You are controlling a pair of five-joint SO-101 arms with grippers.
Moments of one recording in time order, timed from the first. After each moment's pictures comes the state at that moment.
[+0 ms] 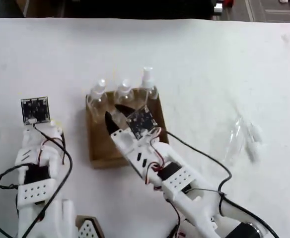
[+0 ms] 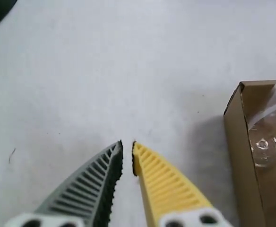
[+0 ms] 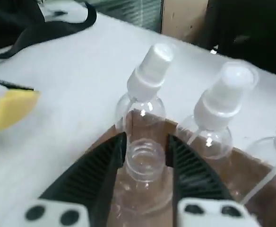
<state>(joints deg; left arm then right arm) -21.0 -59.2 84.7 20.4 -4.4 -41.7 -31.4 74.4 -19.5 3.4</state>
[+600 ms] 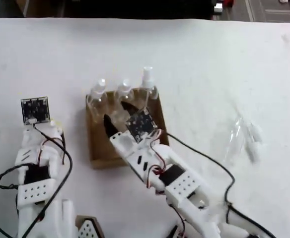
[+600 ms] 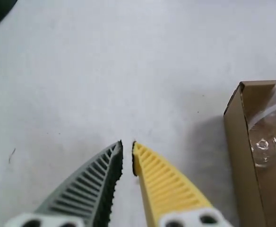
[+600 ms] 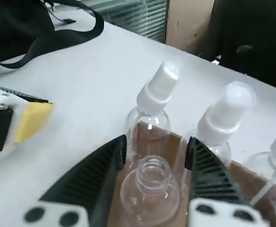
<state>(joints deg) -21.0 -59.2 84.7 20.4 -4.4 -43.1 -41.9 74.5 -11.1 3.4</state>
